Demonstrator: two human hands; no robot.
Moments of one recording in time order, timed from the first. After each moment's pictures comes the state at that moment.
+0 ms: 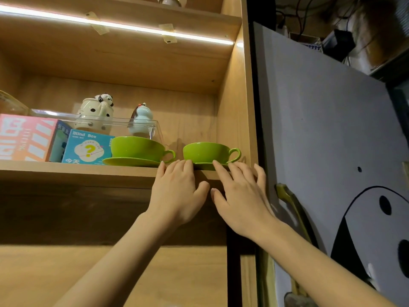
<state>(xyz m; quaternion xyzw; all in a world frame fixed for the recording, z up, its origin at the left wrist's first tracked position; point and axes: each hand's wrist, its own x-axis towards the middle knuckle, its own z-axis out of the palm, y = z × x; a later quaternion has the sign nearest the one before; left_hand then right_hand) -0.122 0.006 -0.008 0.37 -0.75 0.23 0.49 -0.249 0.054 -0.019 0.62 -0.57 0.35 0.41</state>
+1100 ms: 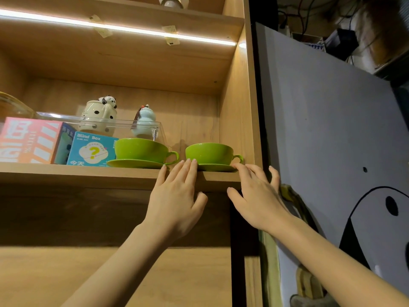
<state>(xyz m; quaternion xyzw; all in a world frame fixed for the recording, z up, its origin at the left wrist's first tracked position) -0.112 -0.012 -0.023 0.34 -0.75 0.30 0.49 -0.271 0.047 -0.010 0.60 -0.60 0.38 0.37</state>
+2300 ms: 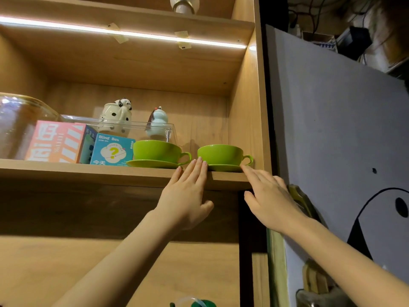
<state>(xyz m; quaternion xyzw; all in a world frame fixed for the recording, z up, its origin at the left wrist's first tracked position) -0.094 -0.008 -0.014 0.36 -0.80 0.30 0.37 -0.277 0.057 -0.014 0.66 -0.59 0.33 0.34</state>
